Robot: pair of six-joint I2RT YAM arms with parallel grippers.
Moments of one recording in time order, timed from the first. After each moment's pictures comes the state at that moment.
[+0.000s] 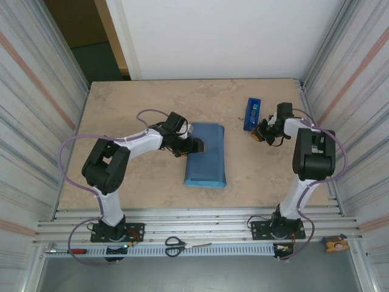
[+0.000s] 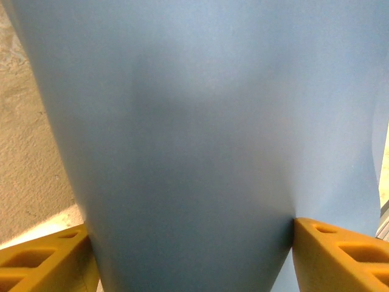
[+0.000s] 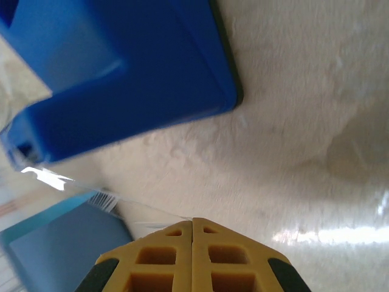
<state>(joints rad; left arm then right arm) -0.58 1.86 1.19 -0.39 0.46 -0.57 -0.09 1.90 1.17 -0.45 -0.54 0.64</state>
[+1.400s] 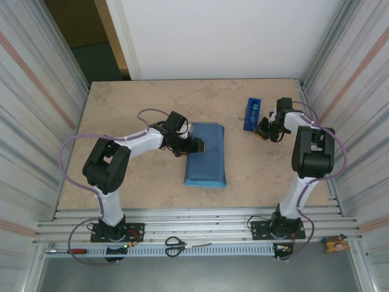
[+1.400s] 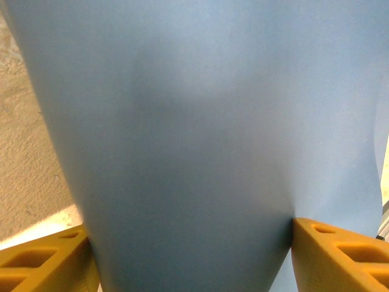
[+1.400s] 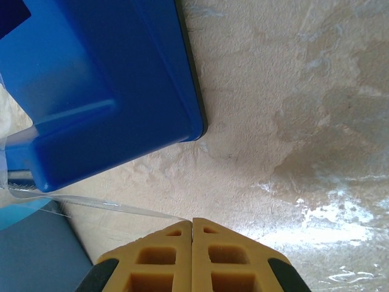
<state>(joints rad) -0.58 1.87 1.21 -0.42 0.46 -0.56 -0.09 1.93 1.28 -0.62 -0.41 0.47</state>
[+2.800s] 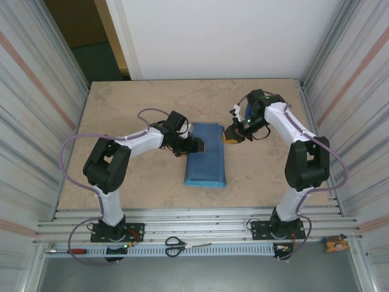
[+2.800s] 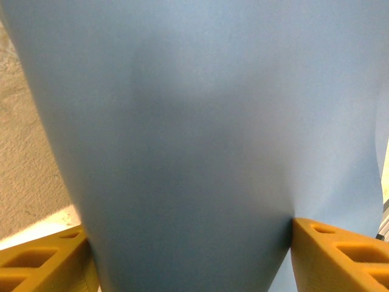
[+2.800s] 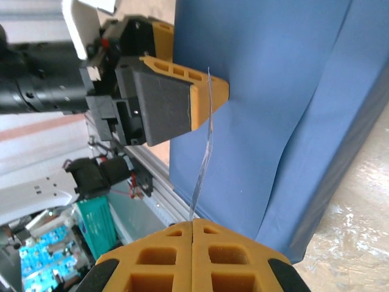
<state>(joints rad) -0.58 1.88 1.22 -0.43 0.46 -0.56 0.24 1.79 1.50 -1.21 -0.84 0.12</state>
